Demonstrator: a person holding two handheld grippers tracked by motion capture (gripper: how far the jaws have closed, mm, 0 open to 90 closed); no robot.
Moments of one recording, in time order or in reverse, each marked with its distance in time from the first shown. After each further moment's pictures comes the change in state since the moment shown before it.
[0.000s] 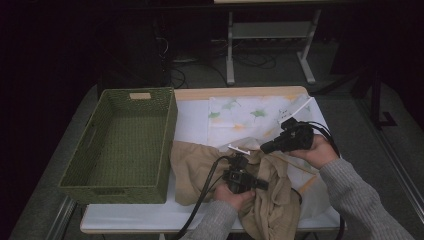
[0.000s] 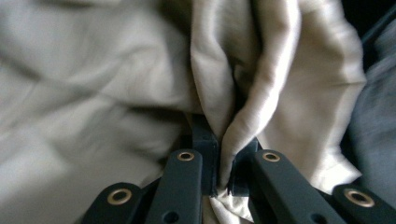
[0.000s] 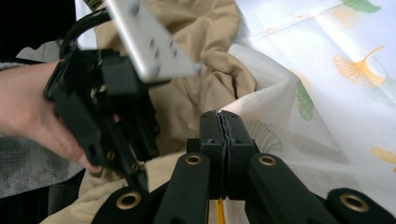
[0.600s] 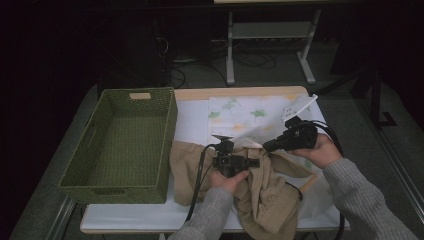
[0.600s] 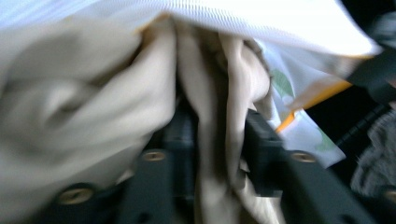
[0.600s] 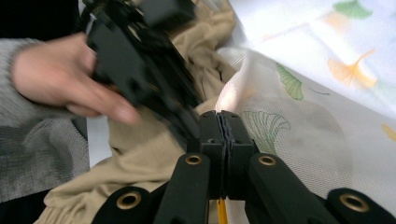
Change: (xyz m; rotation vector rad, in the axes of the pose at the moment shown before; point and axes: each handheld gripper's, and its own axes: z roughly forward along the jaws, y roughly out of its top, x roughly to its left) left arm 0.017 0.020 -0.030 -0.168 0.092 -0.091; right arm -0.002 -0.003 -0.007 -0.022 0.004 0.017
